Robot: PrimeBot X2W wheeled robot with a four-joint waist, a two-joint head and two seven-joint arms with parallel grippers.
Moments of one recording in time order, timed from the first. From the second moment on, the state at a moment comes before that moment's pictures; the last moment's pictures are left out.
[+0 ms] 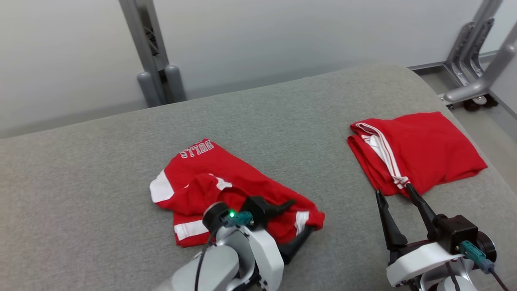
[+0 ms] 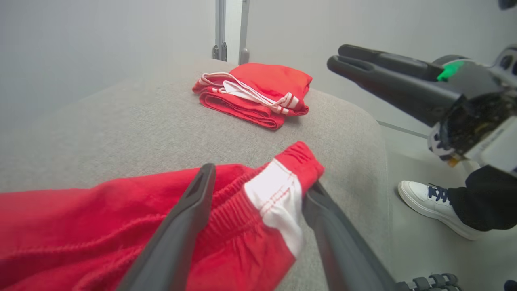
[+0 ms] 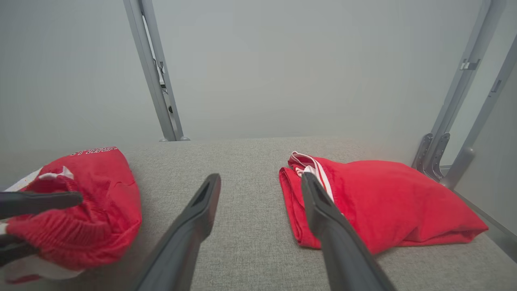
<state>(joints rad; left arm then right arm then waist) -0.61 0.05 -1.16 0.70 -0.76 -0.13 -0.23 -0.12 -0.05 0.10 0.33 0.12 0.13 -0.26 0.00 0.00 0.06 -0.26</state>
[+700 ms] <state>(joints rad) -0.60 0.11 -1.06 0.74 -0.71 -0.12 -0.24 -0.11 -0.05 0.02 0.31 0.08 0.13 -0.26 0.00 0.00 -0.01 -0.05</state>
